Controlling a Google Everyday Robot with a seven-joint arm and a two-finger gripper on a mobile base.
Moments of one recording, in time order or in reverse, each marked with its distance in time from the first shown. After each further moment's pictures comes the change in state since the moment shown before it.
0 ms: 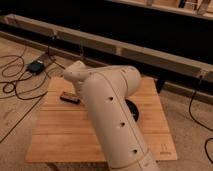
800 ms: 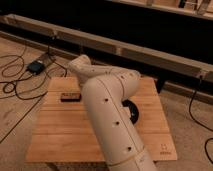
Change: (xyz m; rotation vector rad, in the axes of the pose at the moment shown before) arm -0.054 -0.049 -0.007 -0.006 -0.101 0.024
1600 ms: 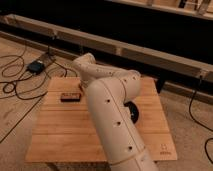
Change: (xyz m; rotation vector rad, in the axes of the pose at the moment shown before) arm -0.024 -0.030 0.001 -0.015 -0.098 -0.010
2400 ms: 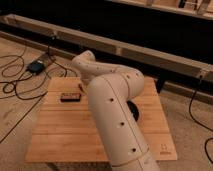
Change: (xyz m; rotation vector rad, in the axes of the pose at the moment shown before) arm -0.007 -0.015 -0.019 0.062 -0.062 0.033
